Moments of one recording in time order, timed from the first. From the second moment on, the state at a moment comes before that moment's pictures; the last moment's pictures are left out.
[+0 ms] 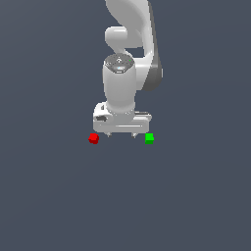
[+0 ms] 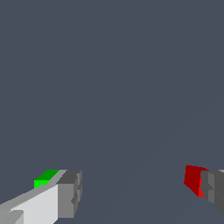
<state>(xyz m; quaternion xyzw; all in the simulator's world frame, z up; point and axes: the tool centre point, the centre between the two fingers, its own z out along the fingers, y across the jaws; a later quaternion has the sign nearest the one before) 0.016 -0.015 0.181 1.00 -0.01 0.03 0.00</state>
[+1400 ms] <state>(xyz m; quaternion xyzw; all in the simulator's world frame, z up) -0.071 -0.169 0.073 1.00 -0.09 0.00 0.00</state>
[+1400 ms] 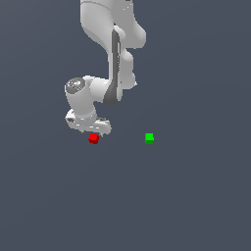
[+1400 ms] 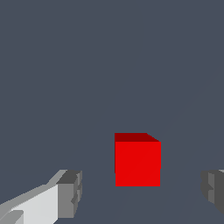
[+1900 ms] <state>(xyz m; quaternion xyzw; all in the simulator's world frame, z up) -0.072 -0.172 0.060 1.00 -0.09 0.00 0.00</state>
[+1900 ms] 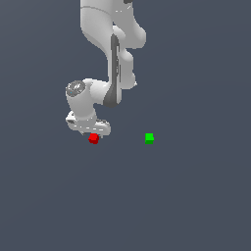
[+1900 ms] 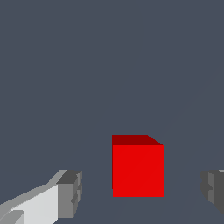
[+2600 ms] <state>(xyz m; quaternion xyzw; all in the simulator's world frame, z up) -0.073 -0.172 0.020 1.00 -0.09 0.00 0.00</state>
